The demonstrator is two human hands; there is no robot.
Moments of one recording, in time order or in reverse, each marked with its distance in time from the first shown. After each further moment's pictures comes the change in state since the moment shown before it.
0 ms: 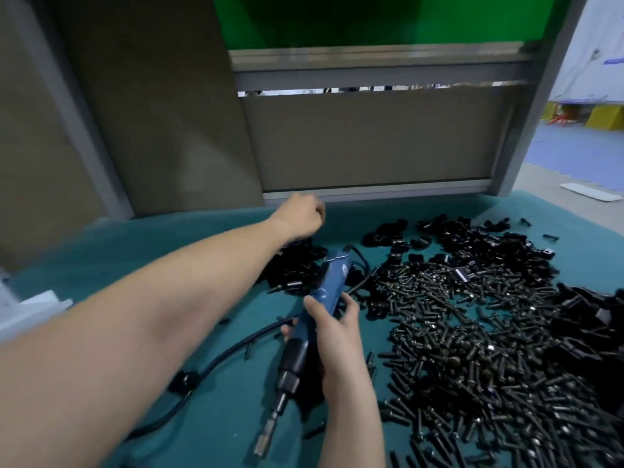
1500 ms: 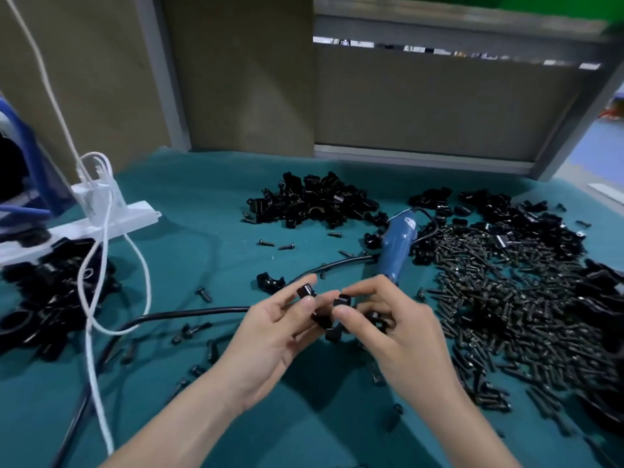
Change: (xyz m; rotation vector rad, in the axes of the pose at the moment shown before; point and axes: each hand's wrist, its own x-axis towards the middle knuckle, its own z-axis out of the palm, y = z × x) left_hand -0.333 0.006 0.010 -1.807 0.046 -0.411; right_hand -0.144 -0.009 -0.009 -1.012 -0.298 -0.750
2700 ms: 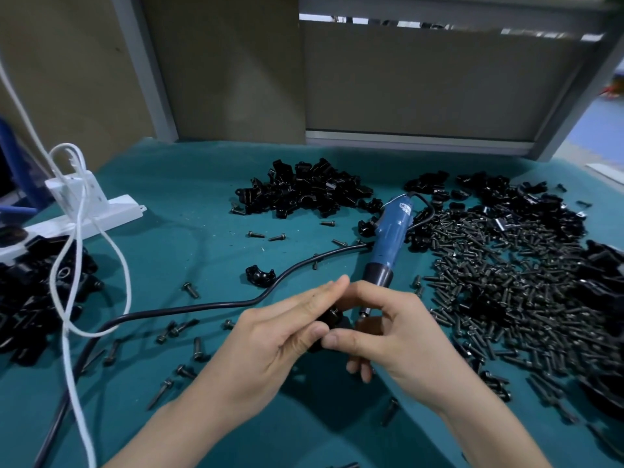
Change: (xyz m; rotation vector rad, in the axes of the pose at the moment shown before) left_hand -0.010 0.007 0.000 0.983 -0.235 0.664; right_hand 0.002 0.004 -0.009 0.485 -0.337 0.238
